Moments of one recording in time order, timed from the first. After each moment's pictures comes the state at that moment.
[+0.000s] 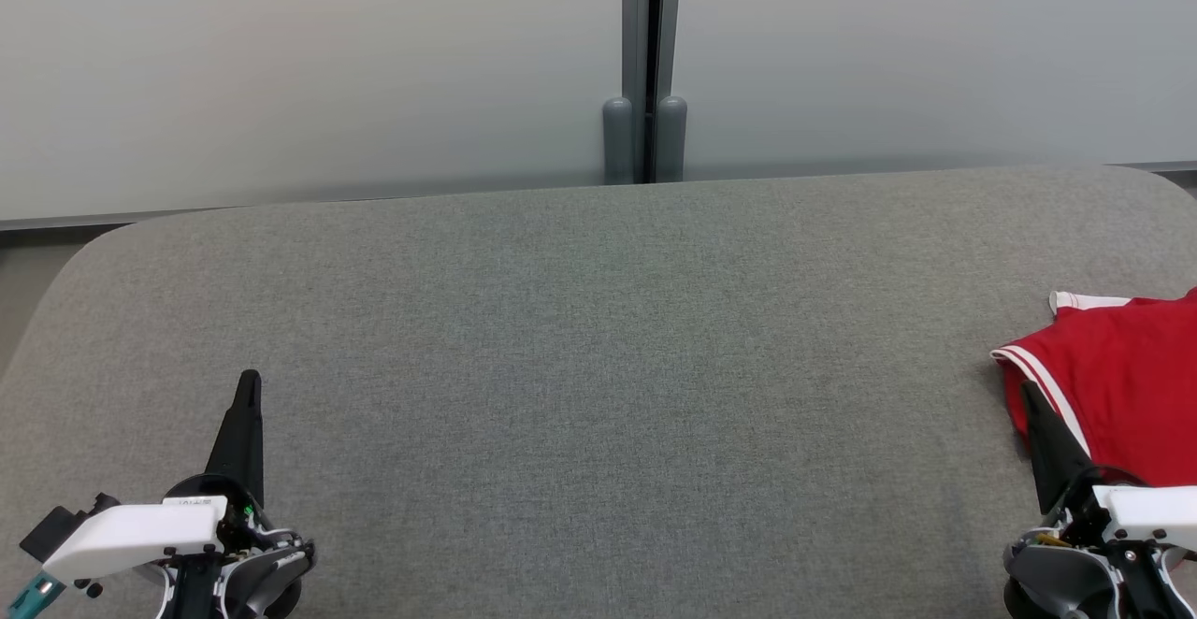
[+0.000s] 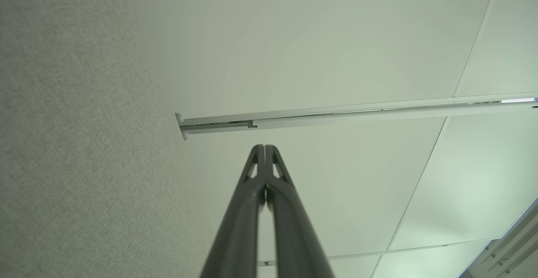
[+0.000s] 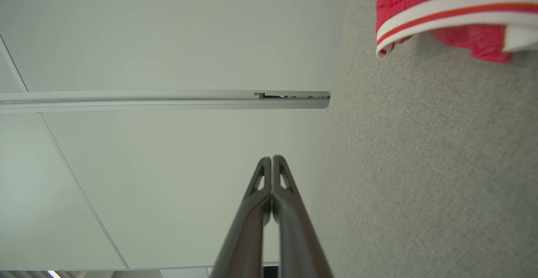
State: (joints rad) left arm -0.10 0.05 0.11 0.25 -1.61 -0.13 0.11; right arm -0.10 -0.05 -0.11 0.24 1.62 0.13 0.11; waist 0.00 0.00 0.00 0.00
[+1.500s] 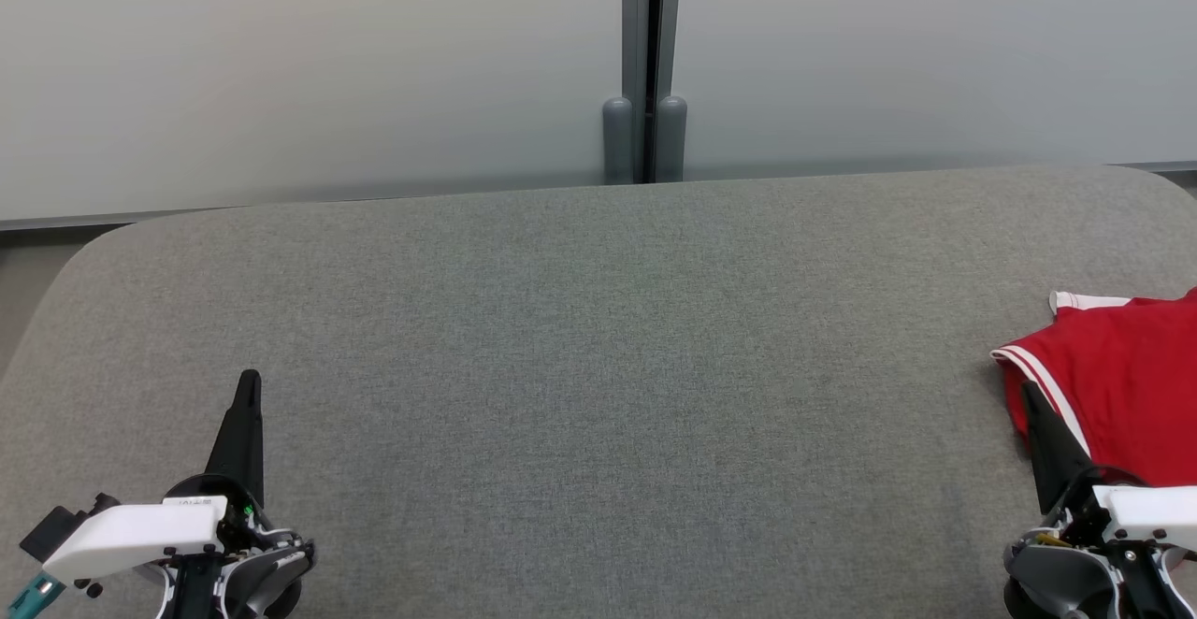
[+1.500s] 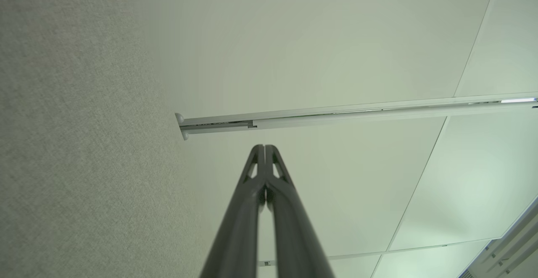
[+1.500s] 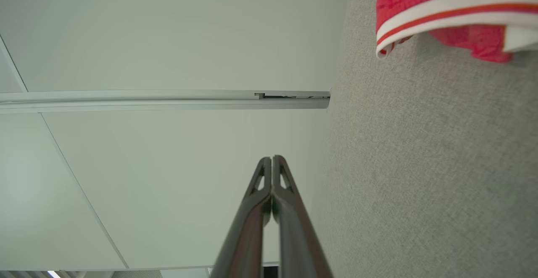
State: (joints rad) left arm -0.10 0.05 0.11 0.25 -1.61 -0.13 0.11; right arm -0.10 -0.05 -0.11 0.24 1.61 0.13 0.11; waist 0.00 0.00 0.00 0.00
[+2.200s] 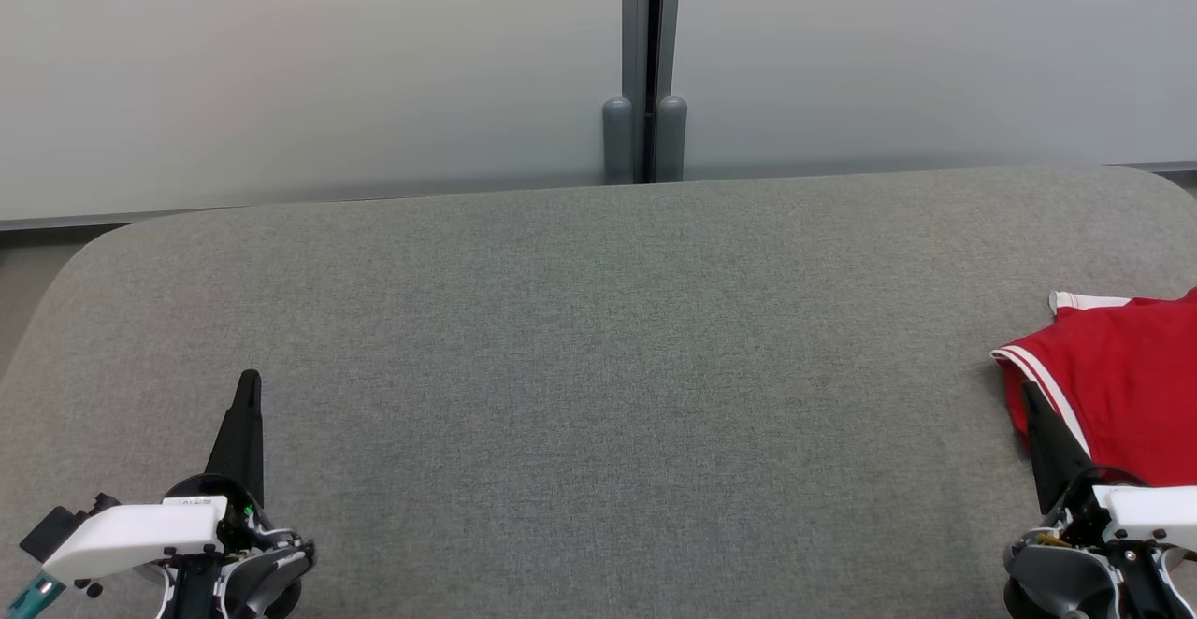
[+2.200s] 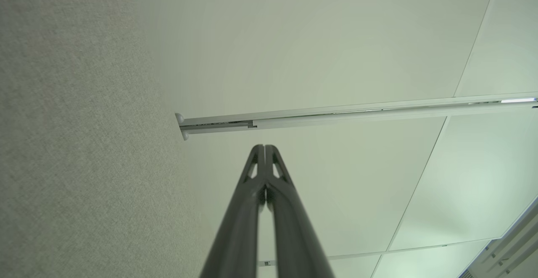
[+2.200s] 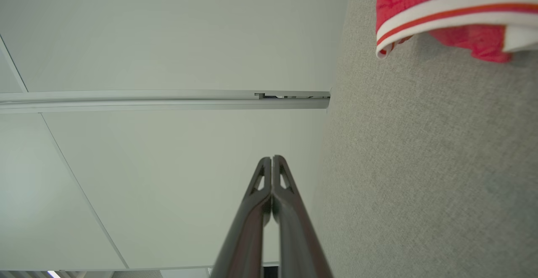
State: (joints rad) left arm -0.10 0.05 0.11 0.25 -1.61 -0.13 0.11; right arm -0.10 -0.05 -0.12 0.24 1.61 0.13 0.11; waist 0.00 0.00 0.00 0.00
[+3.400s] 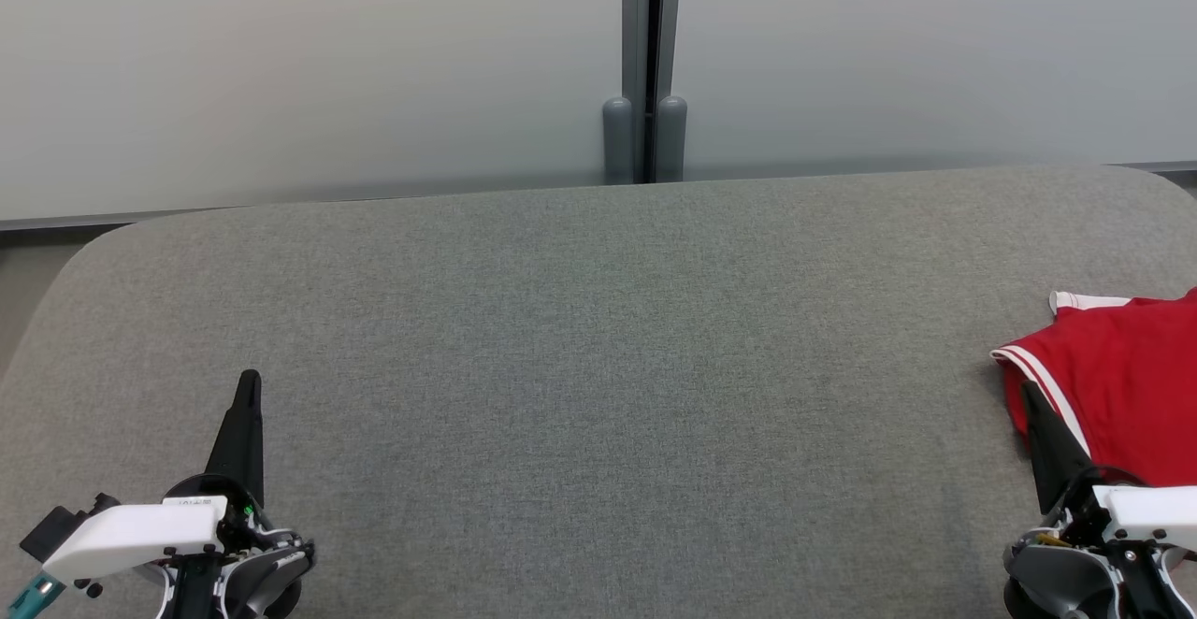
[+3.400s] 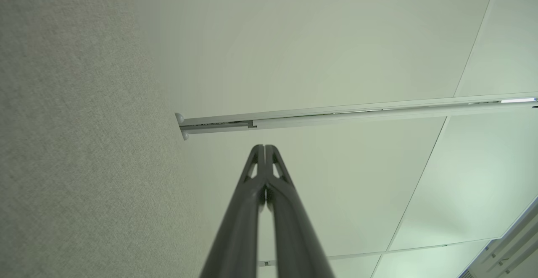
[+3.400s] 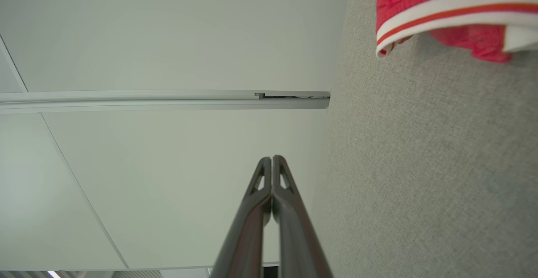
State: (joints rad) left arm -0.10 0.05 0.11 0.25 -1.61 -0.13 0.11; right arm -0.10 -0.05 -0.12 0.24 1.61 0.13 0.11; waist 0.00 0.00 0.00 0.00
